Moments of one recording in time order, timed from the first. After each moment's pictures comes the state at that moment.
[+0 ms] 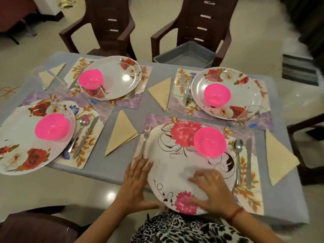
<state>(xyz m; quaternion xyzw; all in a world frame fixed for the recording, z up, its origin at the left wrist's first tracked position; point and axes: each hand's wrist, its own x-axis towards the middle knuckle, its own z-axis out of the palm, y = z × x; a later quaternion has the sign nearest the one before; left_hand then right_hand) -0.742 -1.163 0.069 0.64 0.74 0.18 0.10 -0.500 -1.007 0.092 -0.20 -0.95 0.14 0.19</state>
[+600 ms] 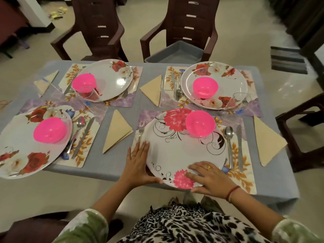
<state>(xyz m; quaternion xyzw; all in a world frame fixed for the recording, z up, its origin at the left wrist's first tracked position) -0.753 -1.126 0.068 0.62 0.76 0.09 0.17 -0.471 -0.989 0.048 -0.09 -0.99 0.03 0.11</state>
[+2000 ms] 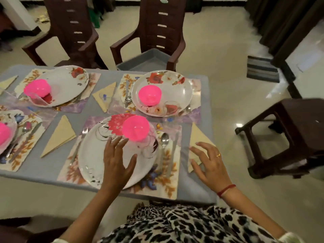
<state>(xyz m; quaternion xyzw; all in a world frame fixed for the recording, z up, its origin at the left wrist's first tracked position) -0.553 -1.016 0.131 0.52 0.78 0.34 -0.05 -0.294 -0.865 0.114 -0.28 -0.90 0.12 0.32</state>
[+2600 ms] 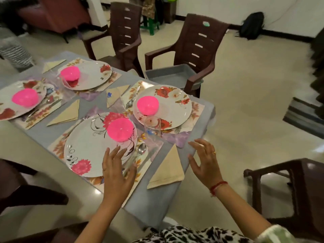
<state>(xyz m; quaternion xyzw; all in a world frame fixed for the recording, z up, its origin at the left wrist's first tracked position) -0.383 -0.941 0.152 0.29 0.88 0.37 -0.09 -0.254 -0.692 0.131 -0.15 -0.91 0.23 0.32</state>
